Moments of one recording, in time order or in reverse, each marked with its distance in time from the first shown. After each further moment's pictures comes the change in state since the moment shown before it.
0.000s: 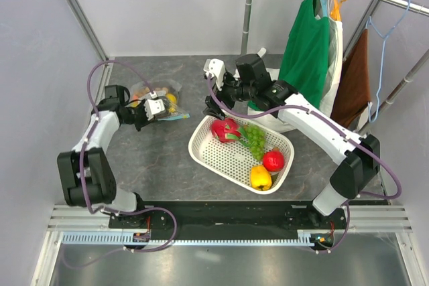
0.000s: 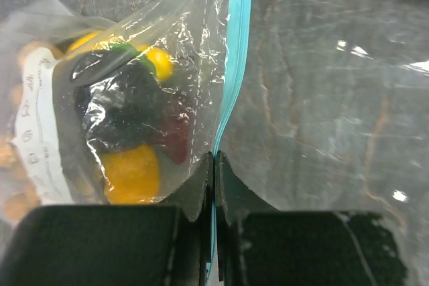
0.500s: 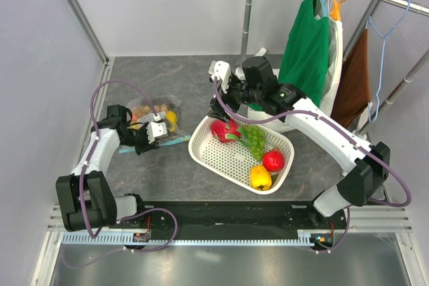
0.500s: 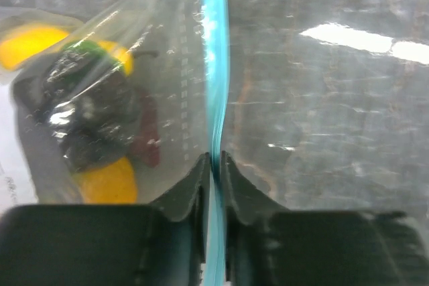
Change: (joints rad) left arm 0.005 -0.232 -0.215 -0.218 -0.011 0.092; right arm 0.000 -0.072 -0.045 -0.024 0.011 -0.006
